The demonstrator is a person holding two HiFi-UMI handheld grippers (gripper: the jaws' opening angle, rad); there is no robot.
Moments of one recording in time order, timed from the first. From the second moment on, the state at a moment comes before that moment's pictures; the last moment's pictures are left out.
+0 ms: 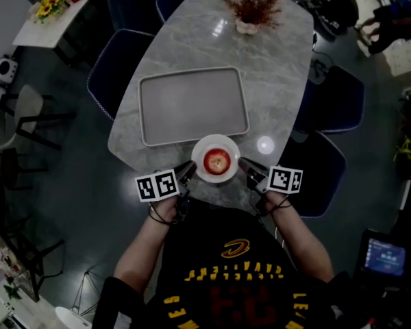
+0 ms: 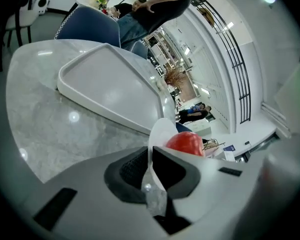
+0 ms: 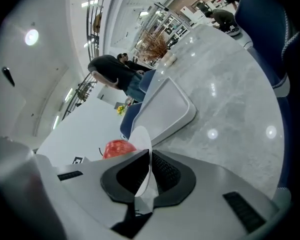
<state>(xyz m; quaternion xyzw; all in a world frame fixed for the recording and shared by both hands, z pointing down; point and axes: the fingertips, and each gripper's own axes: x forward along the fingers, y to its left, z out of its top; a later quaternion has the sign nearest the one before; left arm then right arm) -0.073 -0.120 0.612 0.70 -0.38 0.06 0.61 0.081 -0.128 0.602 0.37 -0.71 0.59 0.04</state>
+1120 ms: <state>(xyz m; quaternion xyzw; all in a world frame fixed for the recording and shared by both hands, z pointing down) -0.135 -0.268 0.539 0.70 -0.36 -0.10 0.61 0.037 -0.294 0.548 0.35 -0.72 0.59 -0.04</state>
